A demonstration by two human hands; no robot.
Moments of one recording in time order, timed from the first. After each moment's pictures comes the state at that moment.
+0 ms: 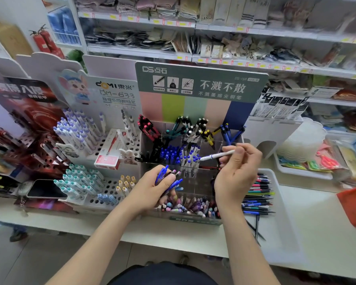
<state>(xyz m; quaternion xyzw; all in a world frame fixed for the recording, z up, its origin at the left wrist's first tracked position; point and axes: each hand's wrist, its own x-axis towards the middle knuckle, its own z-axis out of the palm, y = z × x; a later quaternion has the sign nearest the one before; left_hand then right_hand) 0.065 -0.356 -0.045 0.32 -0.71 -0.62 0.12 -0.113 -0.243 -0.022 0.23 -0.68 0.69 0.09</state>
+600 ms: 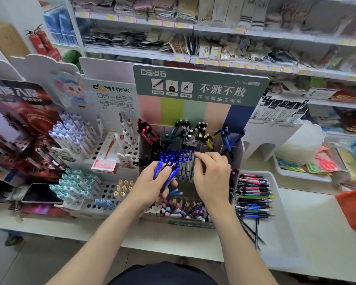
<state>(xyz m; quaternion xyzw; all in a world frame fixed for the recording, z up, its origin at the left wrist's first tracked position) 0.048 -0.364 -0.039 0.36 -0.65 -0.65 0.17 -0.120 -0.270 -0.060 0.41 -0.81 0.39 0.13</state>
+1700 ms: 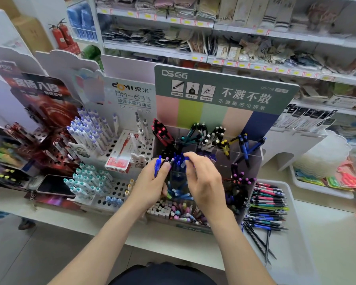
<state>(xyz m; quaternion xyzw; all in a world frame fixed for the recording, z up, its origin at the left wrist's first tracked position) 0.061 -0.387 -0.048 0.43 -0.67 -0.57 0.22 -0.092 -0.299 -0.055 0.58 -0.68 0.44 0.13</state>
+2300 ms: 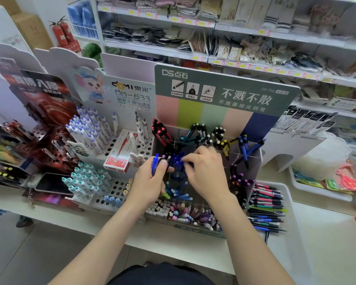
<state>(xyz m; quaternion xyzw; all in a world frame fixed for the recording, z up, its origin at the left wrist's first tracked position) 0.057 -0.385 -0.041 0.44 -0.66 -0.55 0.26 -0.116 -0.320 -0.035 0.58 -0.79 0.20 0.04</state>
